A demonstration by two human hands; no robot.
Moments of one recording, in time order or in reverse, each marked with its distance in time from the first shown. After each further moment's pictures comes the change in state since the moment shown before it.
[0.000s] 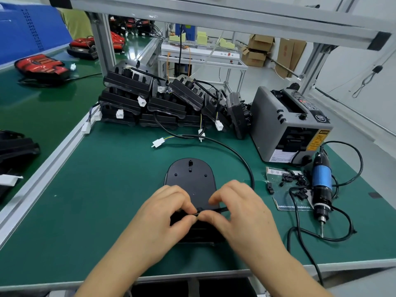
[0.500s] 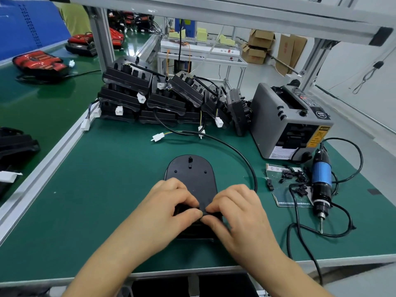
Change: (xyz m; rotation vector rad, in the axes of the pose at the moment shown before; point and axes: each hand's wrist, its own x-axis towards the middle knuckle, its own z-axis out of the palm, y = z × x) left_hand 0.009 0.009 -0.006 -0.009 -0.168 -0.224; right_hand -0.012 0.012 0.012 0.021 0.144 -0.243
